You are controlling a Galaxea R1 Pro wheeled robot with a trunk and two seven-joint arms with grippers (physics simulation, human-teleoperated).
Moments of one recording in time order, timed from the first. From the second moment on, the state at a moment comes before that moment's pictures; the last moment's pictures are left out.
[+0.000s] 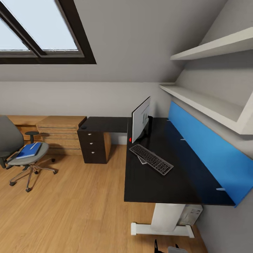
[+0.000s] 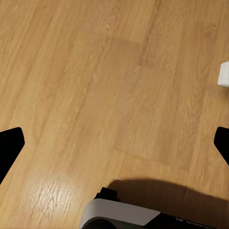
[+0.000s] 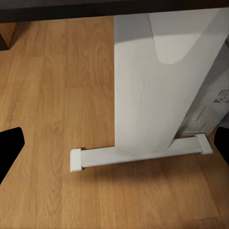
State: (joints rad) left arm -0.05 -0.12 0.06 -0.50 0.03 -0.25 0.26; right arm -0.22 0.12 0.09 -0.28 -0.05 -0.70 -0.25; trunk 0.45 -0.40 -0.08
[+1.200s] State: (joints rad) left arm -0.05 -0.17 0.04 -1.35 0.07 0.37 0.24; right arm -0.34 0.06 0.08 -0.81 -0.05 -0.30 -0.26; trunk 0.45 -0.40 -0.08
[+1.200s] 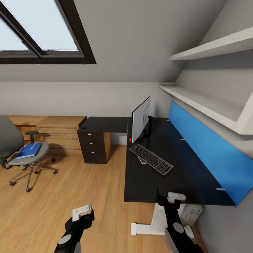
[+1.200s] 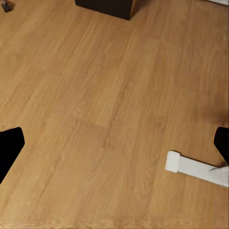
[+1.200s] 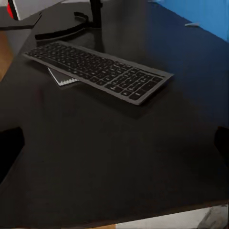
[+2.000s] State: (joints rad) left arm -0.05 -0.15 0.02 -1.47 0.29 0.37 0.23; right arm -0.75 -0.03 0.06 -0.43 -0.15 0.07 -0.12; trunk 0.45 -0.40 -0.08
